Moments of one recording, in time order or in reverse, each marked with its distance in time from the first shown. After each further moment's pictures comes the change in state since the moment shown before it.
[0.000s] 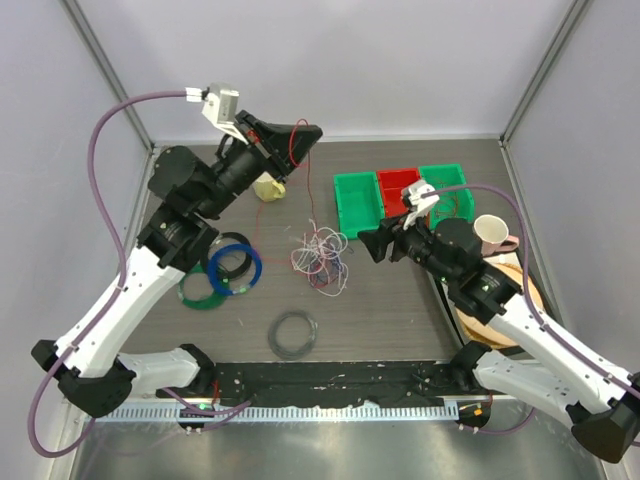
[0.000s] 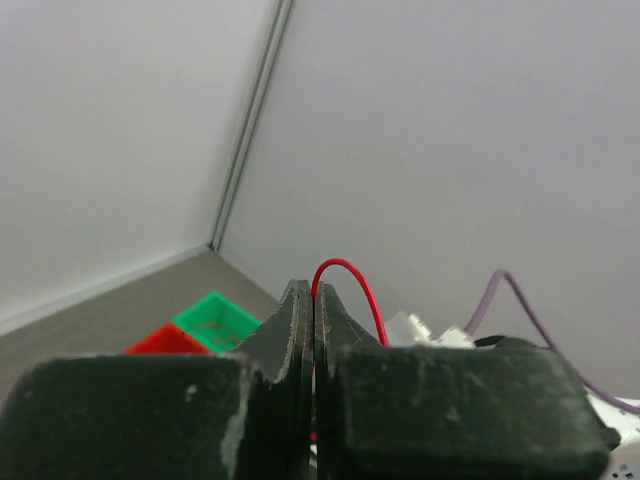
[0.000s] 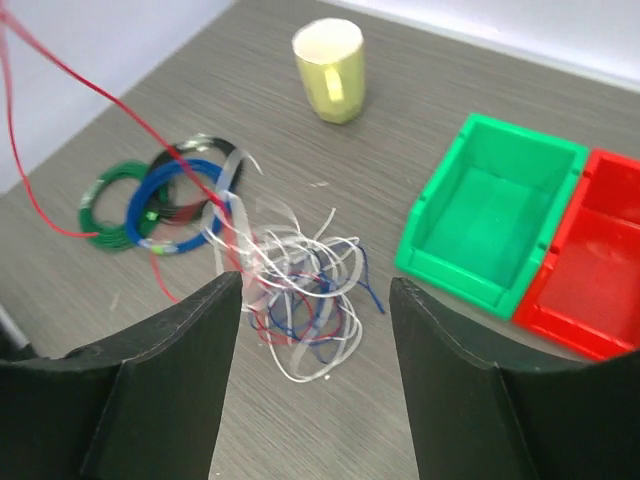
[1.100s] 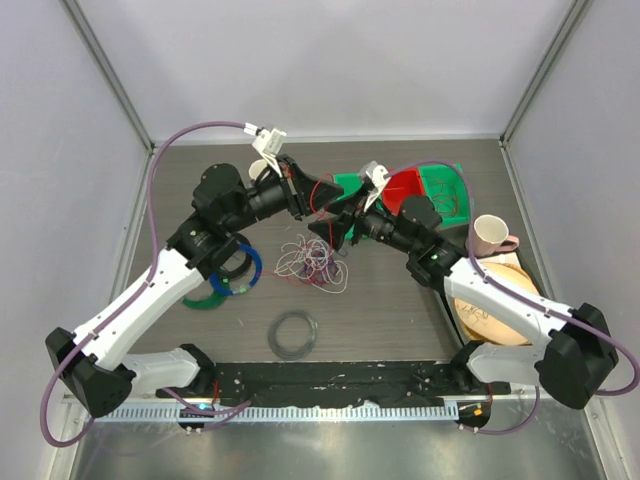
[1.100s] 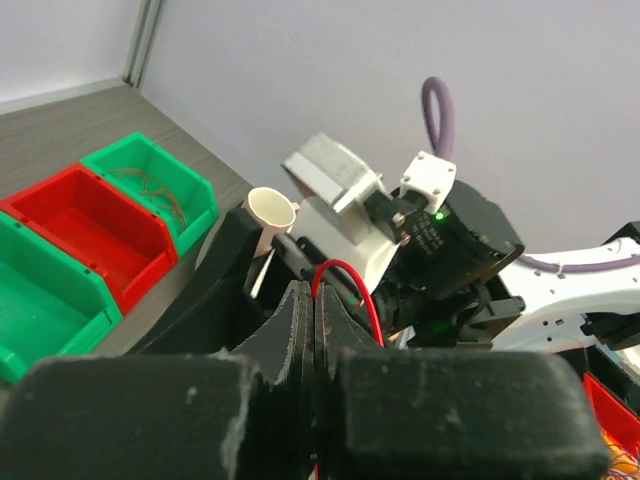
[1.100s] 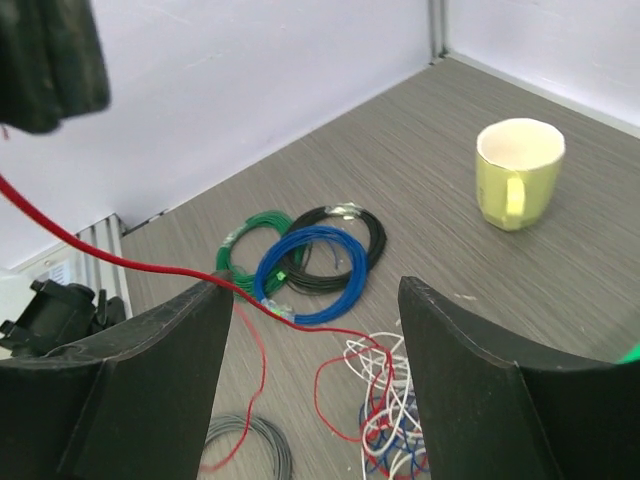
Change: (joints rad) left arm 0.000 0.002 -0.266 -0.021 0.209 -0.132; right arm 0.001 0.364 0.052 0.546 -0.420 0.088
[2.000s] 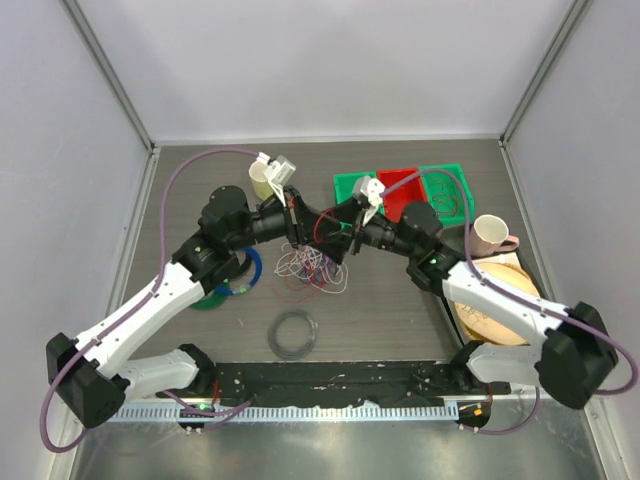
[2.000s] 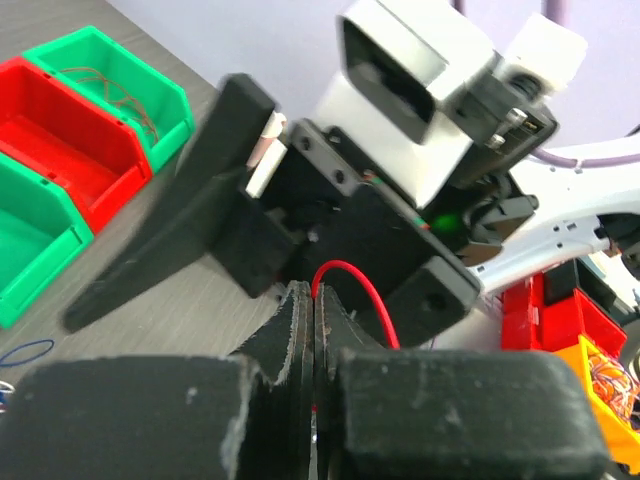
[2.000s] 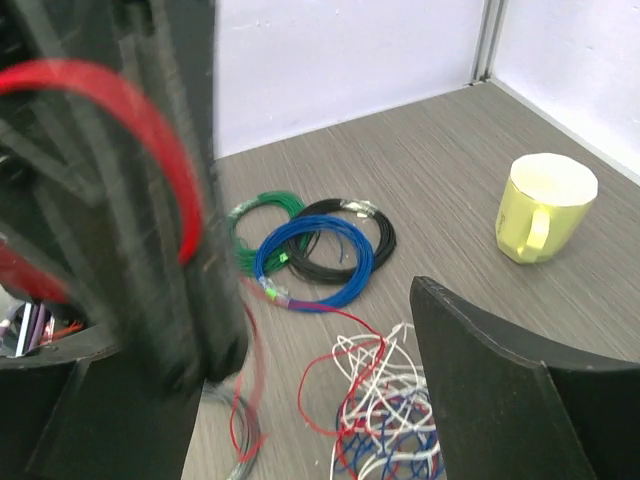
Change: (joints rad) left arm 0.000 -0.072 -0.204 0.013 0.107 0.029; right arm 0.000 -0.057 -0.084 0.031 -0.127 -0.164
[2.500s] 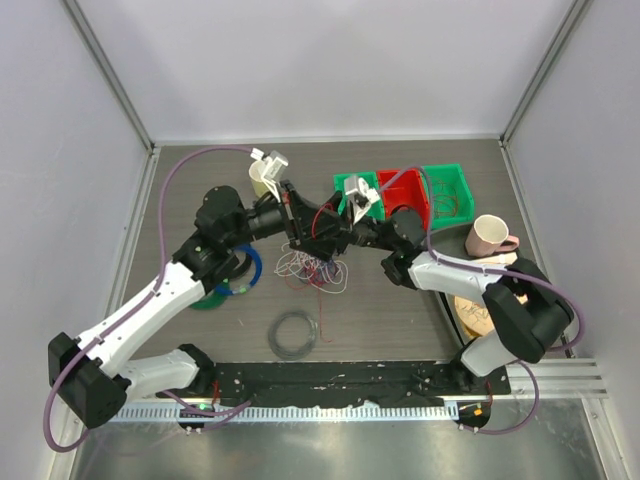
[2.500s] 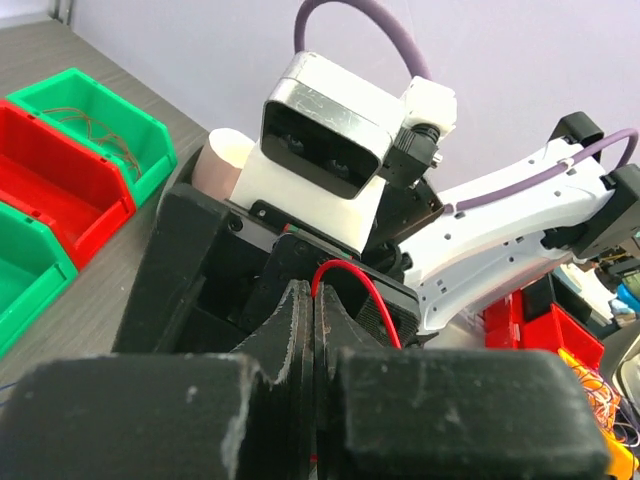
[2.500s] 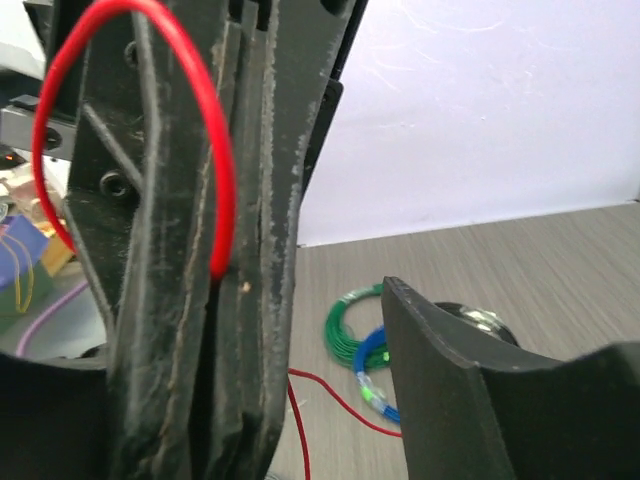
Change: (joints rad) left arm 0.016 0.005 -0.029 0.138 0.061 -0.058; right arm 0.006 0.325 0.011 0.673 -0.234 0.323
